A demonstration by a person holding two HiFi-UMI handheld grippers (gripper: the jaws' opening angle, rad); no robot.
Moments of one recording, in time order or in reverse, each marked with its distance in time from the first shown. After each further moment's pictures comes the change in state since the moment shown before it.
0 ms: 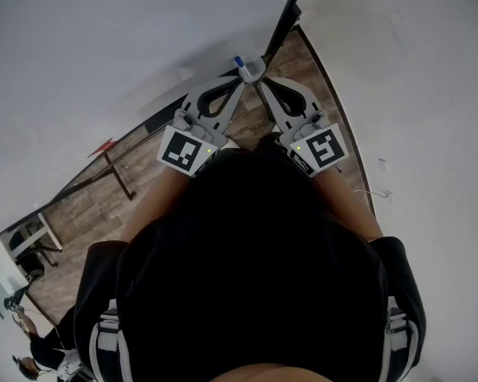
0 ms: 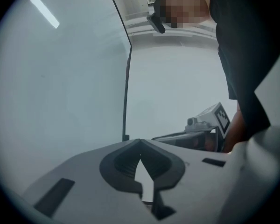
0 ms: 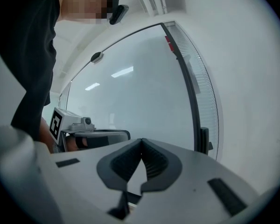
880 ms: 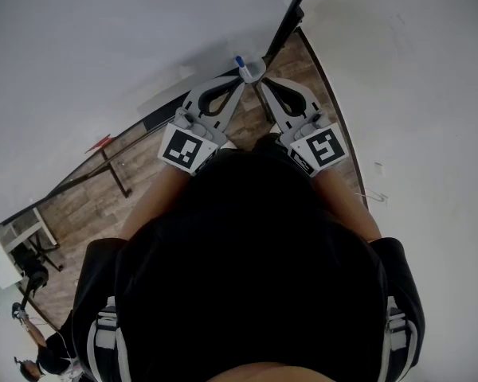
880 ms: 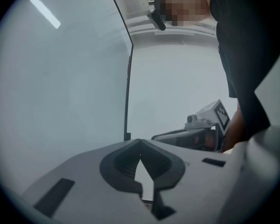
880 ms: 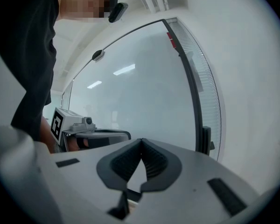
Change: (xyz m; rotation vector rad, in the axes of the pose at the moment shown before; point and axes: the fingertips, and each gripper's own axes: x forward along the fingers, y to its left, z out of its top) left arm 0.001 0.005 -0.005 -0.010 0.021 0.027; right arm 0.004 0.000 -0.003 -0.006 0.035 0.030
